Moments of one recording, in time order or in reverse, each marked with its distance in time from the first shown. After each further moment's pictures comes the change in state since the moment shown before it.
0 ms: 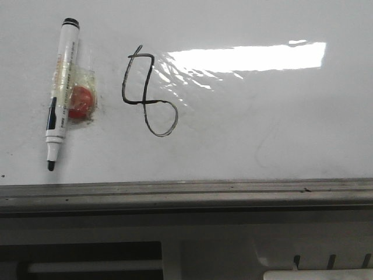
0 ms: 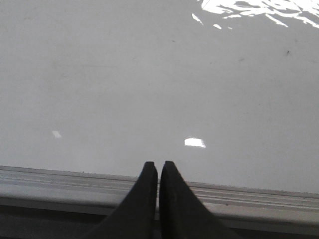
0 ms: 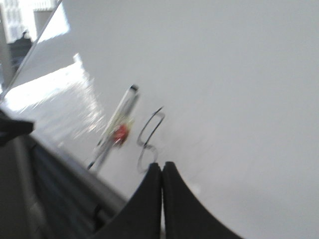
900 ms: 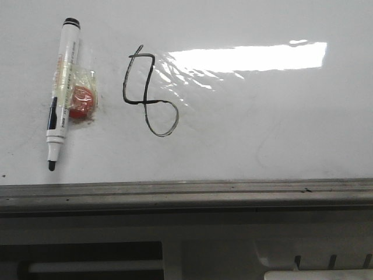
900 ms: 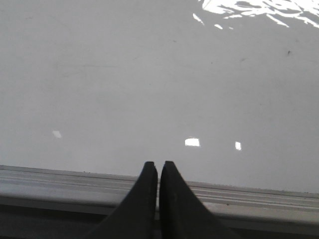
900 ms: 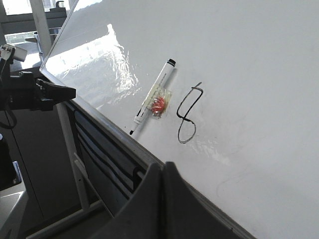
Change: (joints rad) left arm 0.000 0.000 0.000 0.000 0.000 0.000; right arm 0.102 0.000 -0.098 0.000 0.254 0.003
